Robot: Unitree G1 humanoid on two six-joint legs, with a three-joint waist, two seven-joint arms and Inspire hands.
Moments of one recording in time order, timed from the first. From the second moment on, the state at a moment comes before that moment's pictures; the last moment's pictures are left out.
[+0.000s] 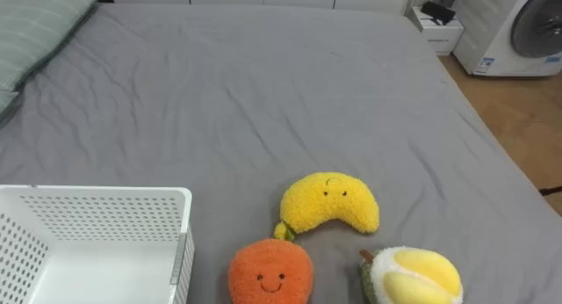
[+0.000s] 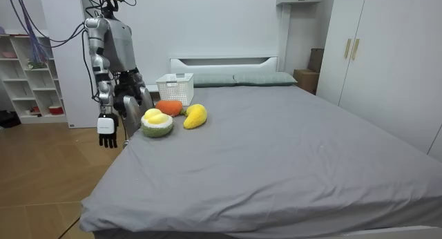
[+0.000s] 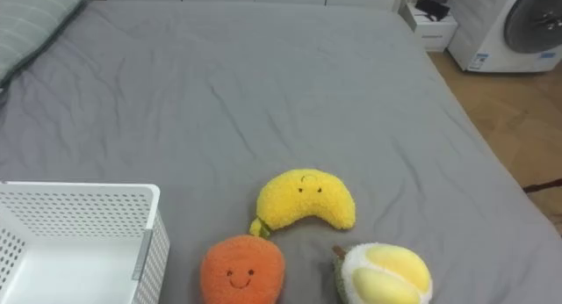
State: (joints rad) left arm 0.26 0.15 0.21 1.09 -0.03 0.20 0.26; right arm 0.12 -0.22 -0.02 1.31 -0.15 0.28 0.04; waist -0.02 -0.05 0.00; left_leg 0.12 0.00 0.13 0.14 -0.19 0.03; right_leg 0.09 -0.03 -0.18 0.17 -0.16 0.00
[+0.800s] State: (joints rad) left arm 0.28 0.18 0.26 1.07 -0.03 0.22 0.27; right arm 0.17 -0.23 -0.15 1.28 0.07 0.27 -0.02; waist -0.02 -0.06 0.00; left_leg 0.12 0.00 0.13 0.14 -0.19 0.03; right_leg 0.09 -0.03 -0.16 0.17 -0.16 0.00
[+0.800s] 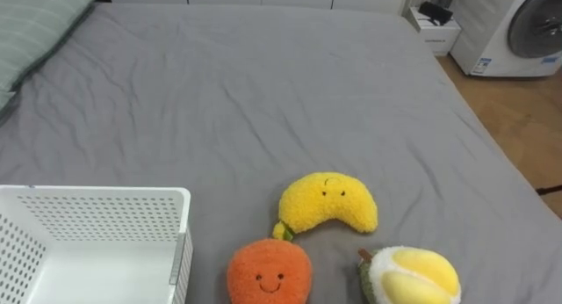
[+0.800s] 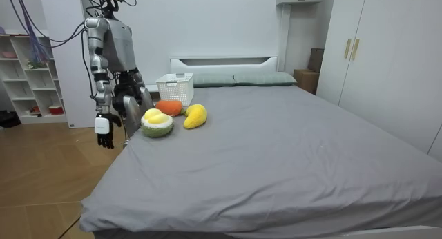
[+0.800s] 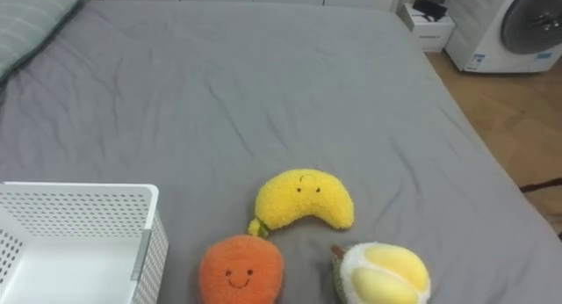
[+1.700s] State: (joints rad) left arm 0.26 0.23 0.29 1.04 0.00 0.14 0.27; right arm 0.12 -0.35 -0.33 0.31 -0.02 0.15 -0.28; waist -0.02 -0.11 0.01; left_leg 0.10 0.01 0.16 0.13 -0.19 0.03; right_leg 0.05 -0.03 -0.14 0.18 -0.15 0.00
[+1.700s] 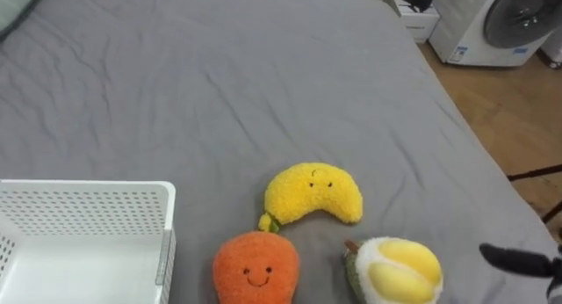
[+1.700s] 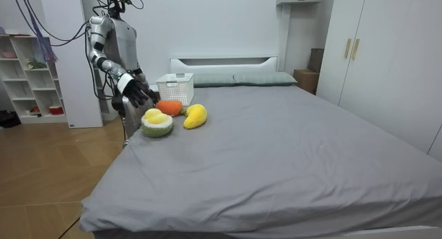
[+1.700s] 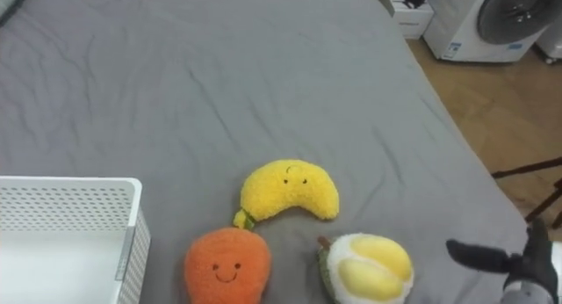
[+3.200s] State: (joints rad) left arm 0.27 0.22 0.23 1.03 0.04 0.21 0.23; right arm 0.10 -0.35 0.02 0.51 -0.49 0.24 0.31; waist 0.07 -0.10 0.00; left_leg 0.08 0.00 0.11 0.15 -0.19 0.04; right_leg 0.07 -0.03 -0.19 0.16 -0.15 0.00
